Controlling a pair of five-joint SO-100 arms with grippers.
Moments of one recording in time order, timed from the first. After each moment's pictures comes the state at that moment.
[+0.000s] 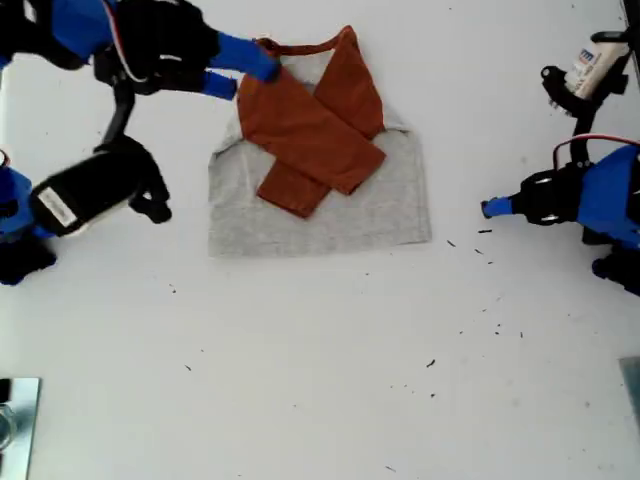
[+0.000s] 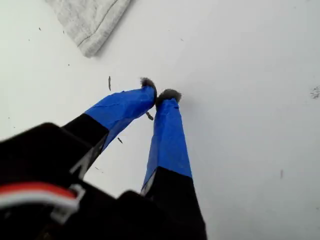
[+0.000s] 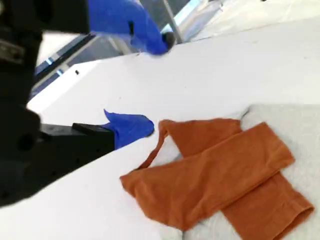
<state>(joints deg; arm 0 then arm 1) -28.3 113.9 85.8 73.4 18.6 19.5 200.1 174.4 77.7 -27.8</state>
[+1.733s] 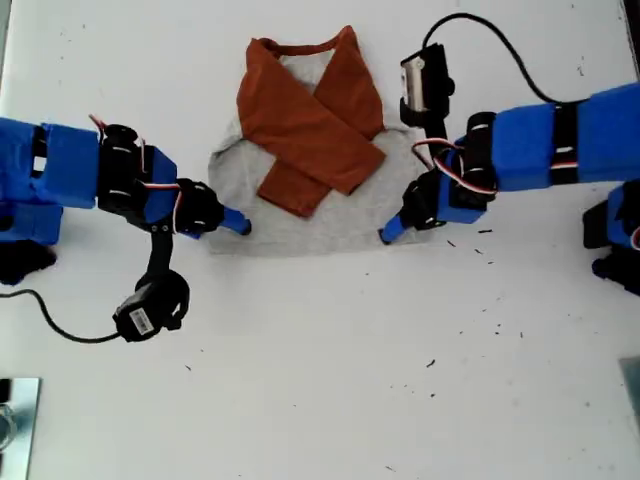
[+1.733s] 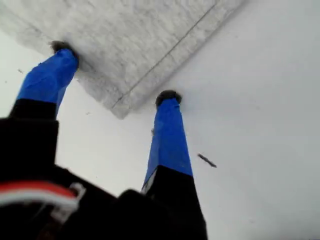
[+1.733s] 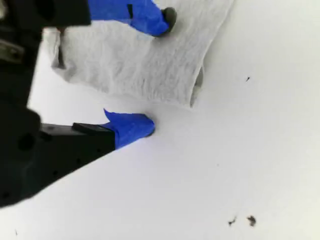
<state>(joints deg) -10.3 100.9 125.3 55.1 -0.2 13.8 96.7 108.1 68.4 -25.7</state>
